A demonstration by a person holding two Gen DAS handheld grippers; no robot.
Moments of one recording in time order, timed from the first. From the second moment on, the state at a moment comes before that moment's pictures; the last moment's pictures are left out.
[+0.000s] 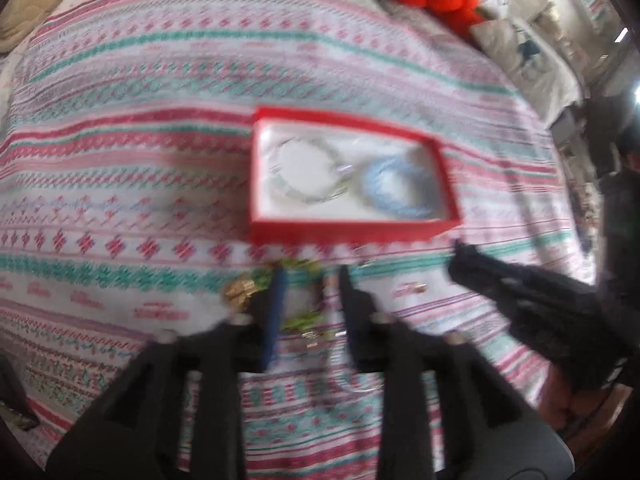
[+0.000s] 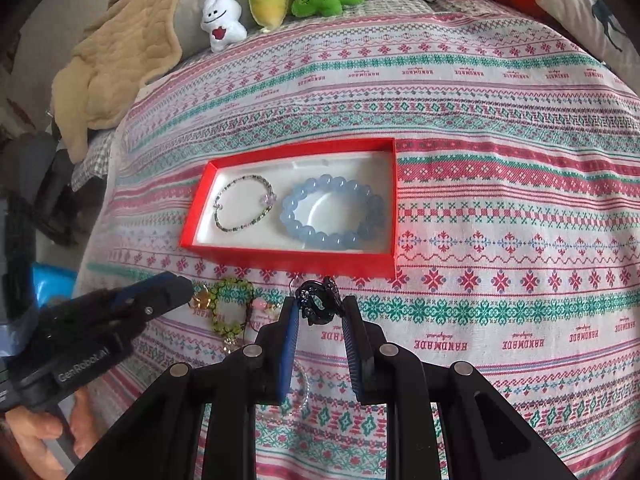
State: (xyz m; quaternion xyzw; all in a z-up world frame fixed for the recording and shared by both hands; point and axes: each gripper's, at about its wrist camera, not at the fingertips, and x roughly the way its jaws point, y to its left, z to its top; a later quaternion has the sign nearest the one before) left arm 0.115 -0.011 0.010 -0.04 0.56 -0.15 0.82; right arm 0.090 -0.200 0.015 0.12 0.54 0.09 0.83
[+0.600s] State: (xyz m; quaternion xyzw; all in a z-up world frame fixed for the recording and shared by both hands) left arm 0.126 -0.016 -0.040 -0.02 0.59 -0.09 0.80; right arm 0.087 -0.191 0.007 0.10 0.55 0.09 0.82
